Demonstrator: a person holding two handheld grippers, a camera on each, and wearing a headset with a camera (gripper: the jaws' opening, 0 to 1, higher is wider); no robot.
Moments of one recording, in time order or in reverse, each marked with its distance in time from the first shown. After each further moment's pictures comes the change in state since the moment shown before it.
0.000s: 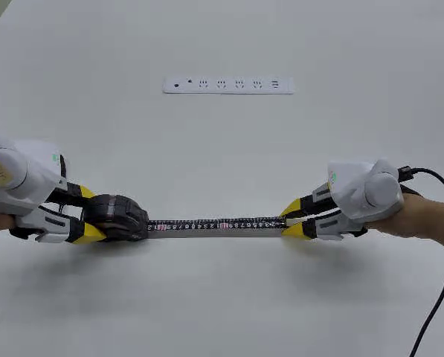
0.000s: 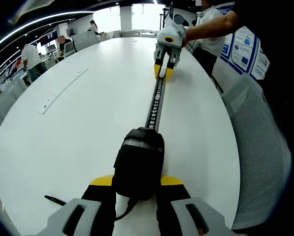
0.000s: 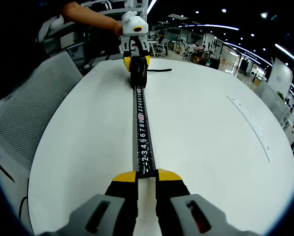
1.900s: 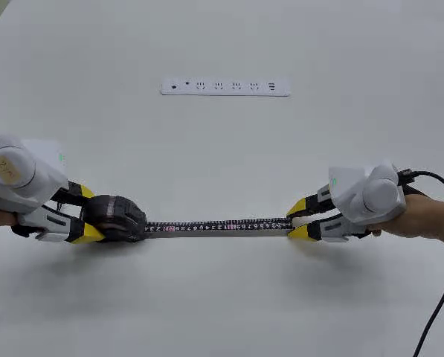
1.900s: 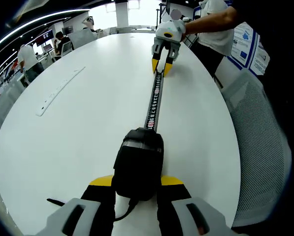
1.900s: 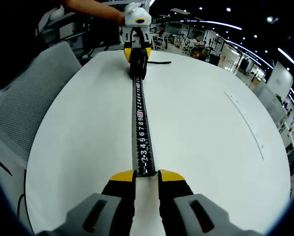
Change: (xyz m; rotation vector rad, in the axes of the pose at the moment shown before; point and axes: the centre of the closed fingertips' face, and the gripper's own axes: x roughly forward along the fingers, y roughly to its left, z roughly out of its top) left arm 0.002 0.001 -0.001 0.031 0.043 -0.003; right arm -0.005 -0.003 -0.012 -0.038 0.075 -0.036
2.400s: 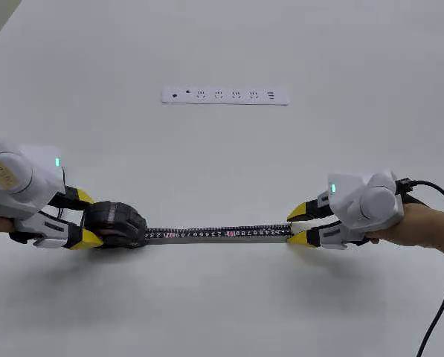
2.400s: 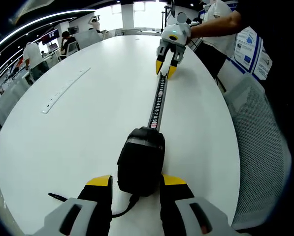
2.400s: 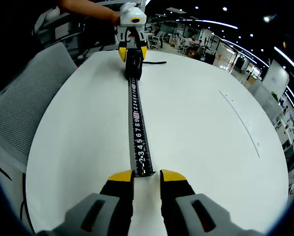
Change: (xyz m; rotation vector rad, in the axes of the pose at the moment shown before) left arm -0.009 0.002 -0.001 -0.038 -0.024 0.032; right arm -0.004 -0.006 -0.001 0.023 0.008 -0.046
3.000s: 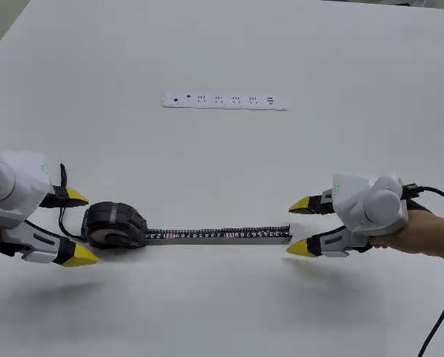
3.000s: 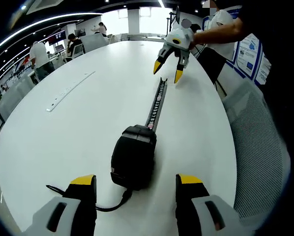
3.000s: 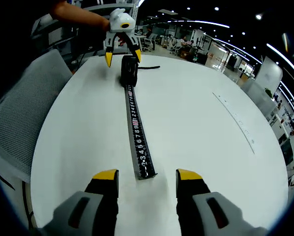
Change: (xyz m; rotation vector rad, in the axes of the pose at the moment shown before) left arm -0.009 -0.010 -0.004 -0.042 -0.053 0.024; right arm -0.012 0.004 0.010 0.048 -0.021 -0.048
